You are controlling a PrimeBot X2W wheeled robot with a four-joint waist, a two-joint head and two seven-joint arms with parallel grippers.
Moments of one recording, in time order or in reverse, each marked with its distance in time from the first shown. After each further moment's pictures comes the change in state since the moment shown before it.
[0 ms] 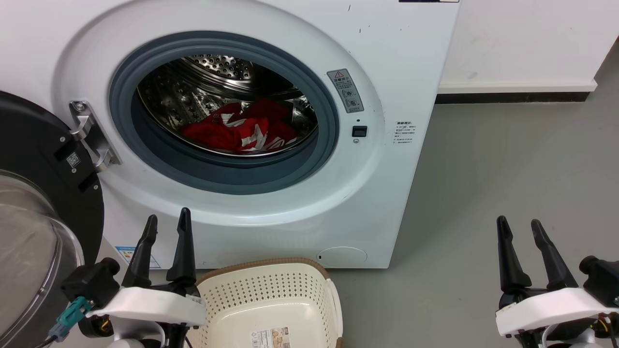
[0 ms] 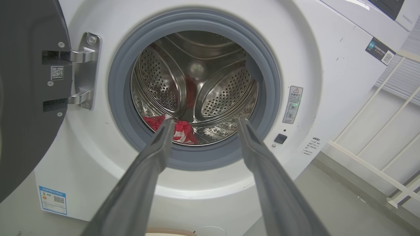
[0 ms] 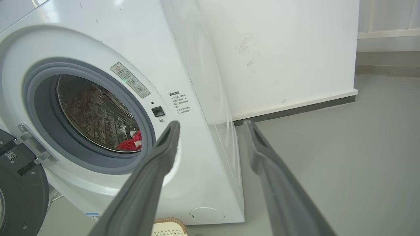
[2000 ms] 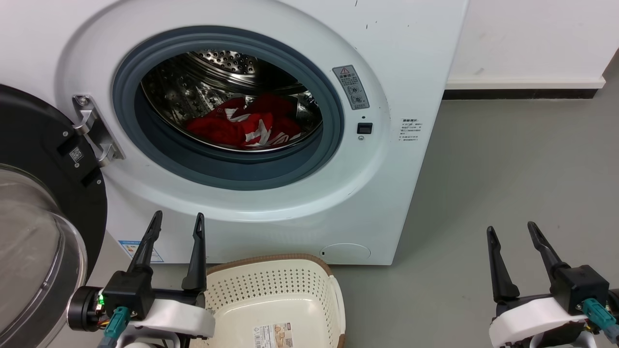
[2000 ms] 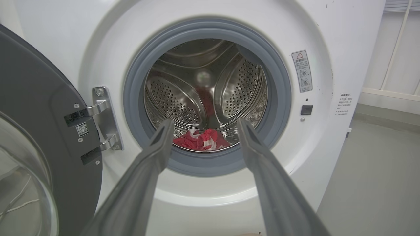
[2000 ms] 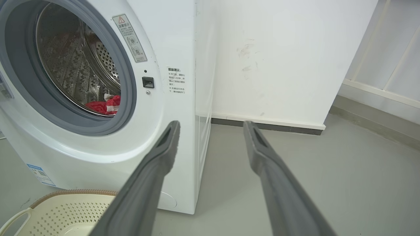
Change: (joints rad) left arm 0.017 -0.001 -0.011 -0.007 0.436 0.019 -0.109; right arm 0.021 0.000 0.001 -0.003 -0.376 0.000 -0.044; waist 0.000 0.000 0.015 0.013
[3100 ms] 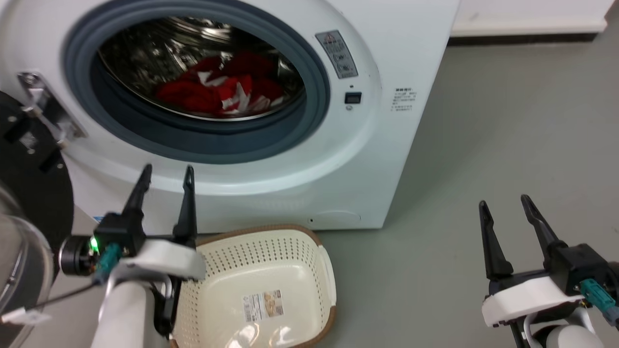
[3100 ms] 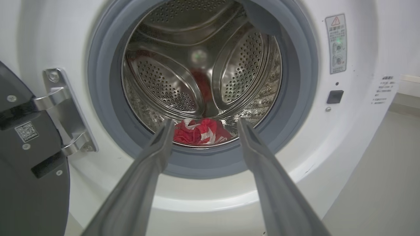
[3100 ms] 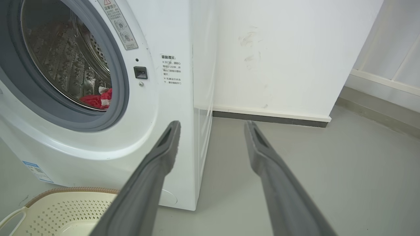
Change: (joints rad) left arm -0.219 0.026 0.023 0.193 -0.009 -0.006 0.000; right arm -0.062 -0.001 0.030 -0.019 0.011 0.000 -0.003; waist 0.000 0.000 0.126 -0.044
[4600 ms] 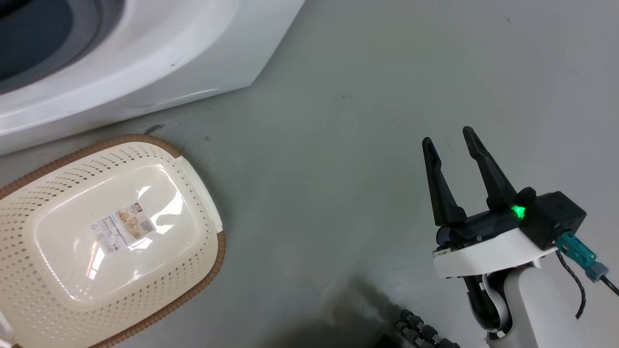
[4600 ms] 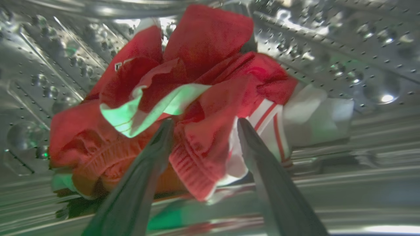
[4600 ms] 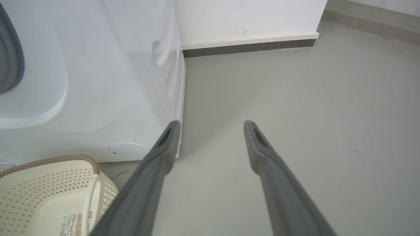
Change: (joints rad) left arm -1.155 0.495 -0.148 0.770 -0.075 -0.015 0.675; right arm -0.232 -0.001 0.216 0.052 0.228 0.000 -0.108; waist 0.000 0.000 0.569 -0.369
